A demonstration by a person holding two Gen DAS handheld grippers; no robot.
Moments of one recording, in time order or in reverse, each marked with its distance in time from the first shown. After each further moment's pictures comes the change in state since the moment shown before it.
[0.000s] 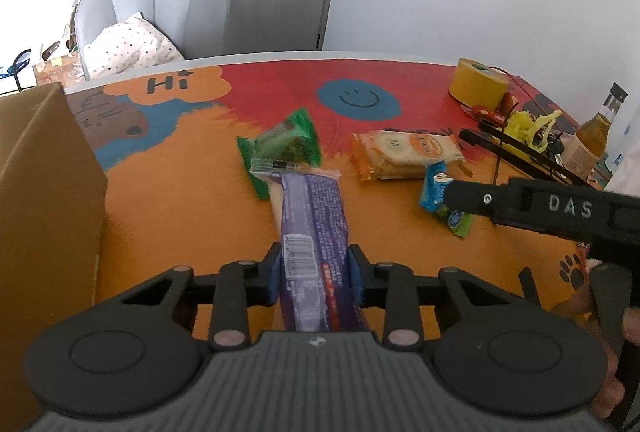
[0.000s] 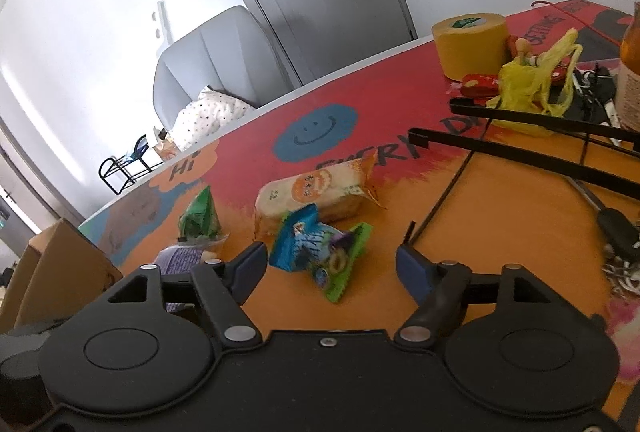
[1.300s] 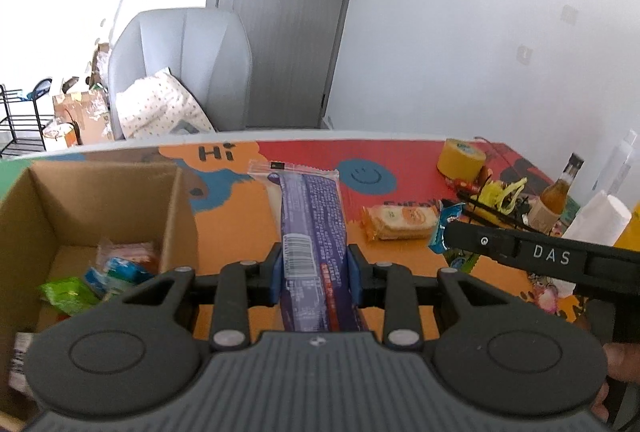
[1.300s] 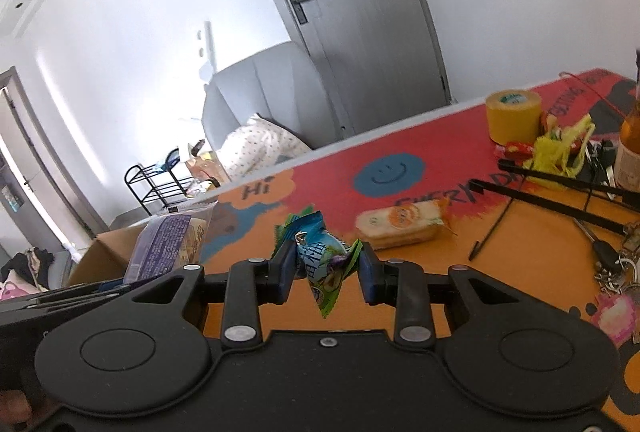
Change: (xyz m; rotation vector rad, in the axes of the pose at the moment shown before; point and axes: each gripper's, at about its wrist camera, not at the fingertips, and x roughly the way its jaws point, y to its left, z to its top) left arm -0.101 0.028 0.005 -0.036 -0.186 -0.017; right arm -0.070 0.068 -0.005 -0.113 -0.114 0.050
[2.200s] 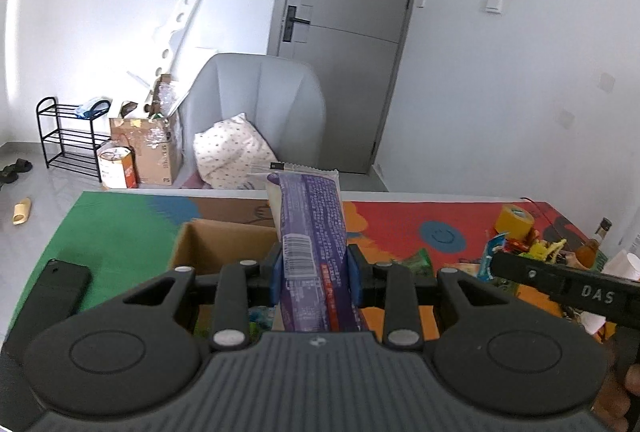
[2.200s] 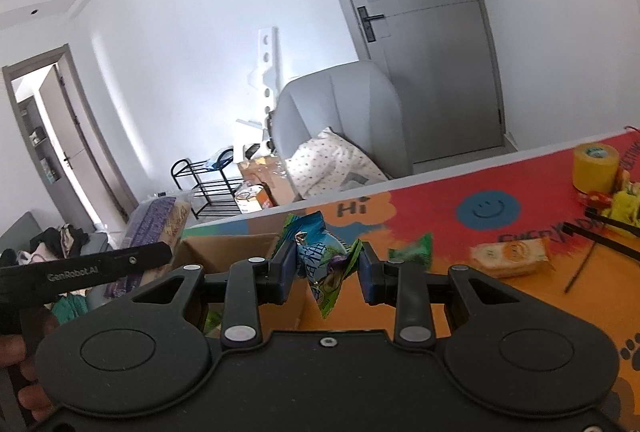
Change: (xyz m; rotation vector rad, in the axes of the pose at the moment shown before) left arm -0.075 0.095 0.027 -0.071 -0.120 0.117; right arm -0.008 0.095 0.007 -0.123 -0.045 0.120
